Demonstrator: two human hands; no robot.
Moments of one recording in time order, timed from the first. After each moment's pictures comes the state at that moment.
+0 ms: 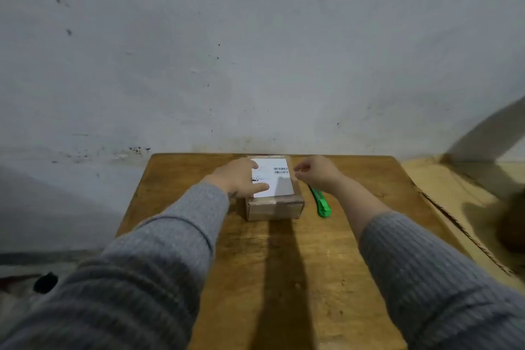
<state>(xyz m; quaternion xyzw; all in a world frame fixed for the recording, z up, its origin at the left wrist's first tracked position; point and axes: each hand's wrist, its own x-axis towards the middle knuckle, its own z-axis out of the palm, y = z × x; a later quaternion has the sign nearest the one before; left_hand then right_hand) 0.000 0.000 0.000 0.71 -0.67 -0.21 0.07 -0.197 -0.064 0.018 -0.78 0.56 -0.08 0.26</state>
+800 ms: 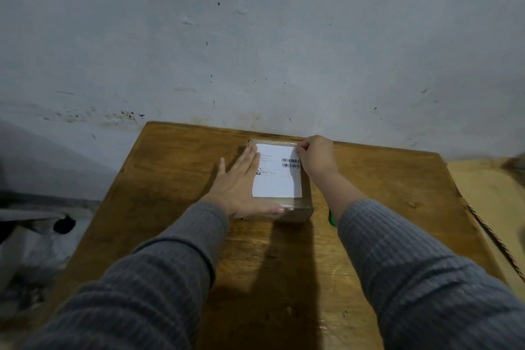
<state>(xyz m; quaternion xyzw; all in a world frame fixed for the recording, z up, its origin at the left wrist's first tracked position) -0.017 -0.022 -0.069 0.74 -0.64 -0.20 -0.01 -0.153 -0.154 -0.055 -0.74 0.60 -0.18 0.26</state>
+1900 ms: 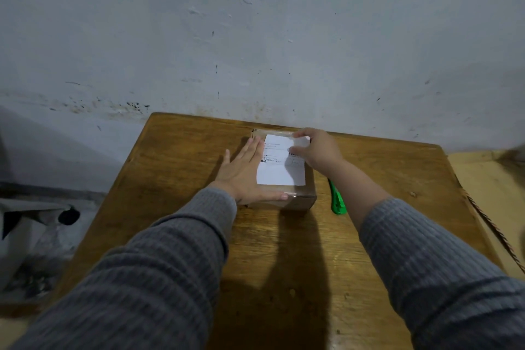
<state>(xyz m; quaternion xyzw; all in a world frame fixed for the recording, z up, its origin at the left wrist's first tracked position) -0.018 -0.018 -0.069 0.74 -0.63 -0.21 0.02 -0.159 -0.125 -0.028 -0.74 0.55 -0.13 0.36</state>
